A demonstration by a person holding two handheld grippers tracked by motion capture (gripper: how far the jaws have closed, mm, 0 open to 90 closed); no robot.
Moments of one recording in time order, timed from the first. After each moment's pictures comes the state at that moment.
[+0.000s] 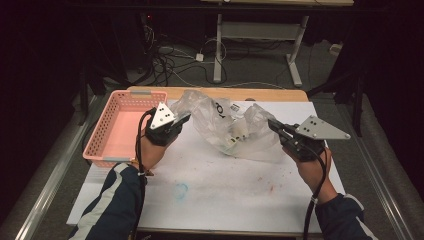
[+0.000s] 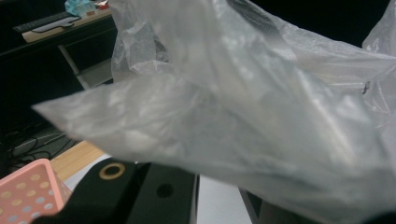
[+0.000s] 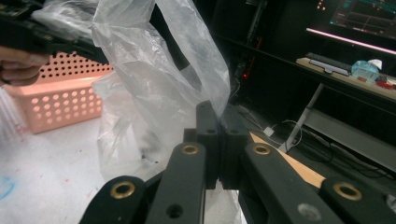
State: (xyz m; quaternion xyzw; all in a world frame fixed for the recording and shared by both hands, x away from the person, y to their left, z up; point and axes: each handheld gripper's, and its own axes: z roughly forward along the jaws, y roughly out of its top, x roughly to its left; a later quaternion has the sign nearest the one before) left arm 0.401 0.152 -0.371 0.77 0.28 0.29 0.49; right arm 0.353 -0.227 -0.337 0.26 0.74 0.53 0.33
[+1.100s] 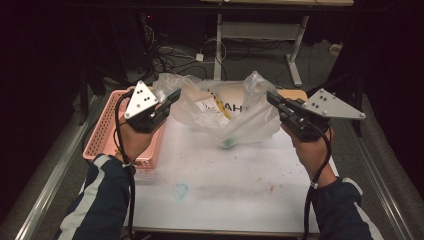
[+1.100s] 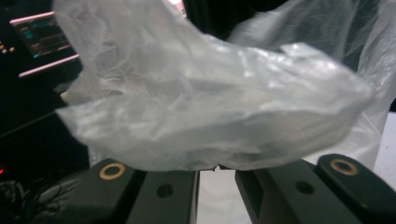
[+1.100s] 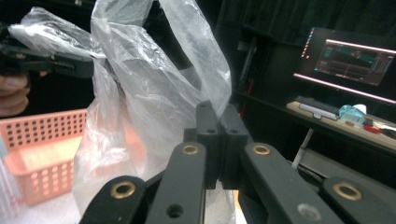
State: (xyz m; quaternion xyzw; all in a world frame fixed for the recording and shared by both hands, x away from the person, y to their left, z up) left arm 0.378 0.160 -0.287 0.73 0.23 0.34 0.54; right arm 0.354 -0.210 -0.270 0.24 0.69 0.58 0.36
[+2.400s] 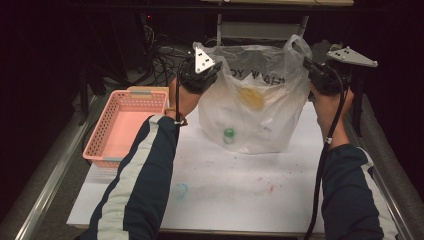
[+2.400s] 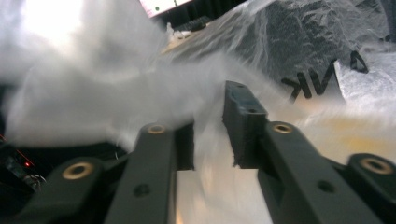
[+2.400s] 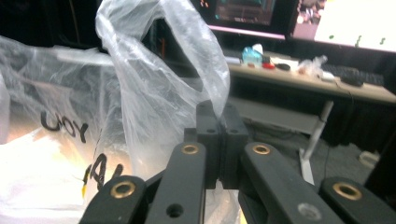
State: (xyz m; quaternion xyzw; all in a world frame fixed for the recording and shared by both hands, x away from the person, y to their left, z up) left arm 0.497 0.064 -0.290 0.75 0.27 0.37 0.48; right arm 0.473 -0.282 -0.263 0.42 0.64 0.49 0.41
